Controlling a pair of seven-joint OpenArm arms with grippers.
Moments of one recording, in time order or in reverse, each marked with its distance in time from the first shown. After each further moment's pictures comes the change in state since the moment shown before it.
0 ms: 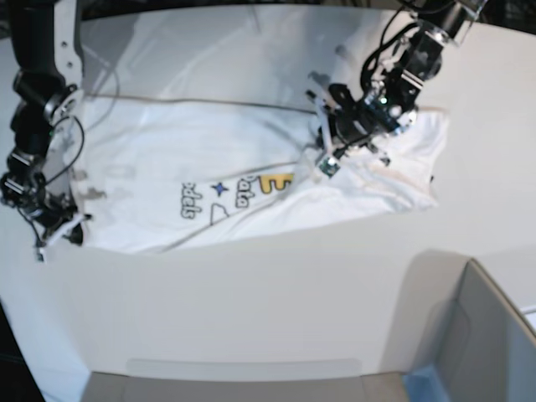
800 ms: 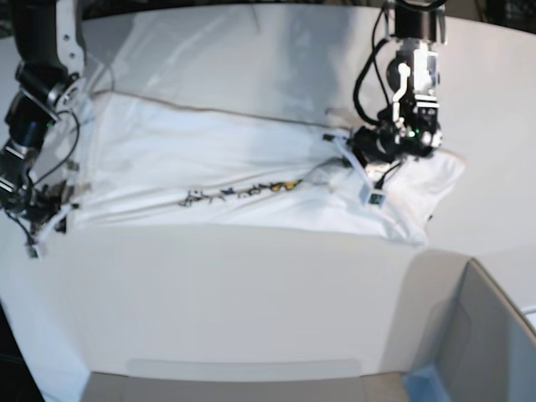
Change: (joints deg) left arm -2.4 14.2 -28.0 -3.0 -1.1 -0.7 13.6; right arm -3.8 -0.4 0.3 14.4 -1.0 0.0 -14.6
